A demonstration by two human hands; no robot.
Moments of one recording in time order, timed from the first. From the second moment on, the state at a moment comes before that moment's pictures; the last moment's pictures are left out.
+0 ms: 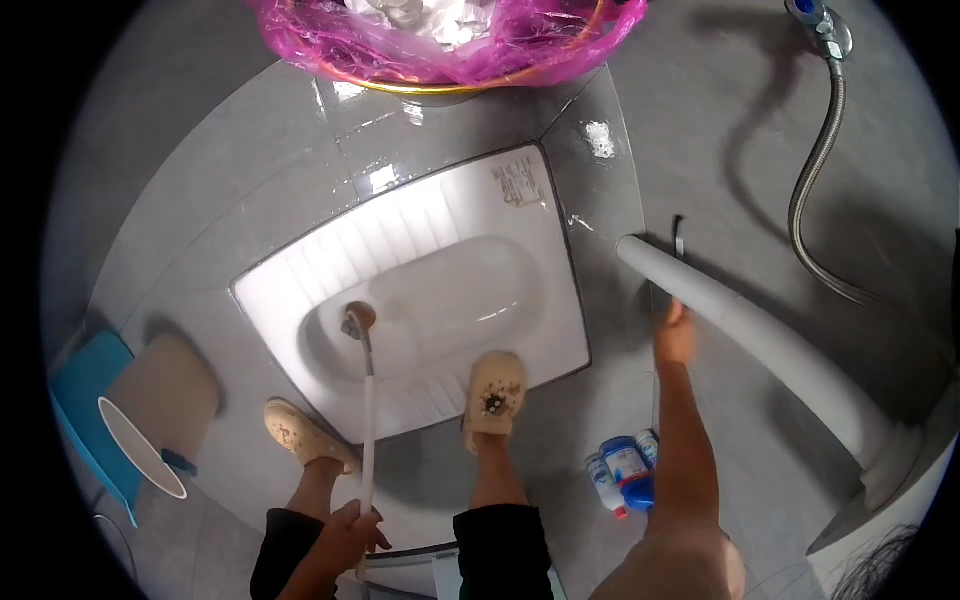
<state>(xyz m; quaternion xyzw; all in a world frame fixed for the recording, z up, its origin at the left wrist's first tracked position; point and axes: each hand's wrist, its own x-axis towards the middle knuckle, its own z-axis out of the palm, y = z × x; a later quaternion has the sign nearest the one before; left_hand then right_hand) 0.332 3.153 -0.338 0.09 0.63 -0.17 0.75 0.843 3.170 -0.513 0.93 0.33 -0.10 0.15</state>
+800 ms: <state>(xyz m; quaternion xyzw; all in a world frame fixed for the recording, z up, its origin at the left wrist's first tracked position) 0.342 3.131 -0.323 0.10 0.56 -0.12 0.81 0.737 3.115 -0.402 0.85 0.27 -0.34 0.29</state>
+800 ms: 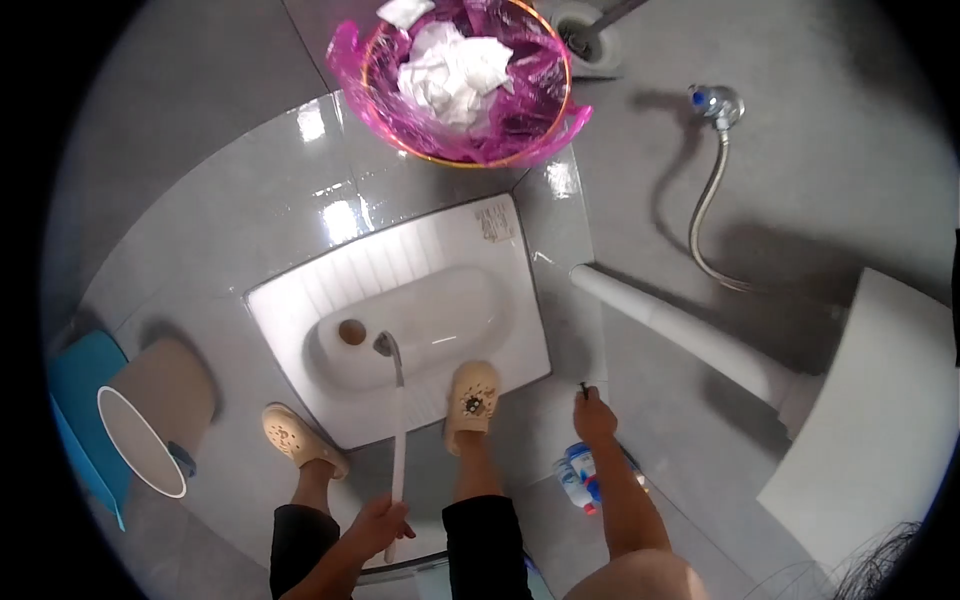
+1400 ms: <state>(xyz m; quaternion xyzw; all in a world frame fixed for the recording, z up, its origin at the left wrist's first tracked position) 0.336 3.096 -0.334 0.20 0.56 -0.07 0.80 0.719 3.468 -0.097 0.62 0.70 0.24 0.26</state>
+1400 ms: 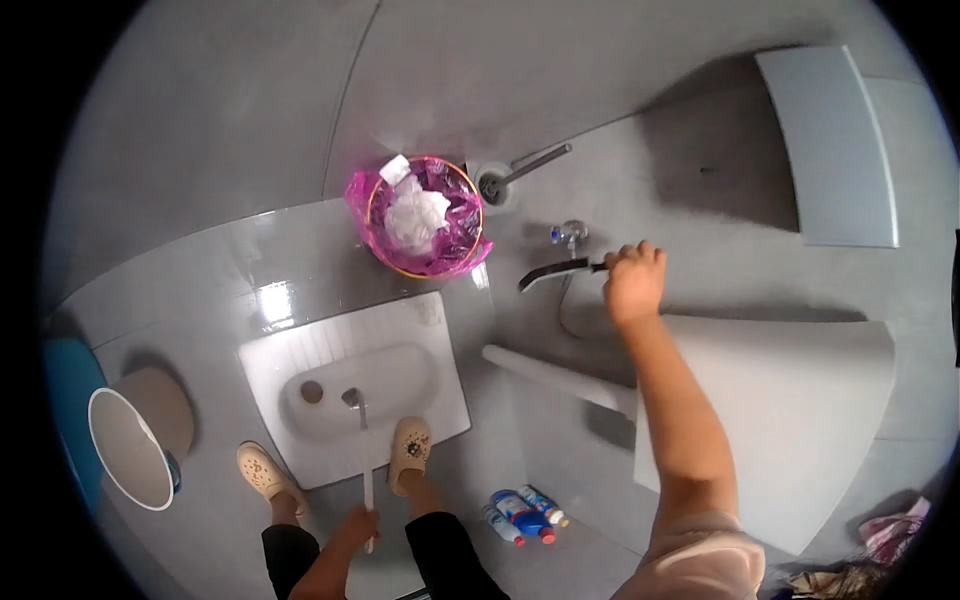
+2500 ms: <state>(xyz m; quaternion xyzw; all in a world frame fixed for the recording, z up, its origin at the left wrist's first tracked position) 0.307 3.034 -0.244 0.11 0.63 -0.08 0.76 0.752 3.570 -0.027 0.57 0.69 0.28 0.35</state>
